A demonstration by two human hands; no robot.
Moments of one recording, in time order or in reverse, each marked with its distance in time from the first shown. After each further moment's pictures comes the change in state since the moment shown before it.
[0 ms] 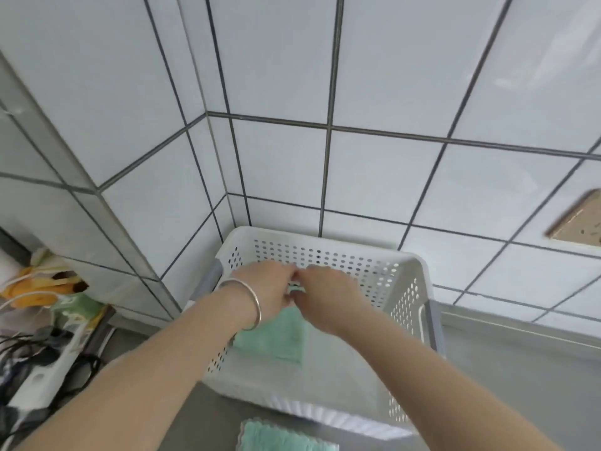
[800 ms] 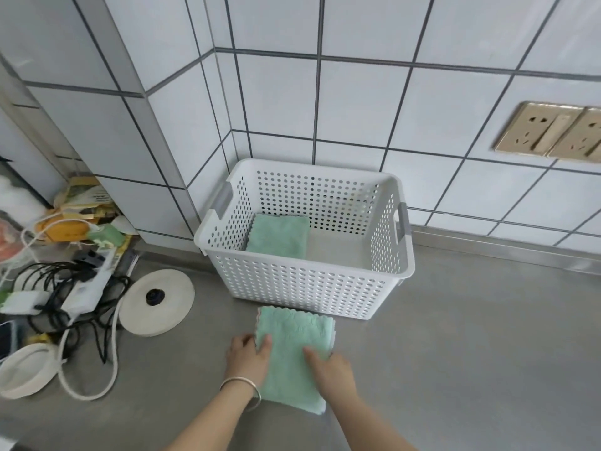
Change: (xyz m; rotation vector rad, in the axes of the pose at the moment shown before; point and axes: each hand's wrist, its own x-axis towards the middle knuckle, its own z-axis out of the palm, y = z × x) left_hand -0.182 0.027 0.255 -0.784 -0.061 -0.728; right_hand -0.218 -0.035 0.222 0.966 -0.175 0.919
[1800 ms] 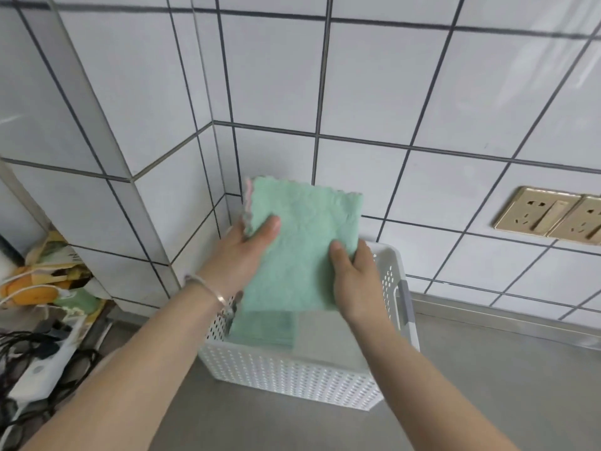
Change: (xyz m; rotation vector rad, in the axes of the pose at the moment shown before) left_hand -0.023 0.226 -0.200 -0.577 -0.024 0.663; right_hand -0.041 -0.250 -0.122 0.338 0.250 -0.732
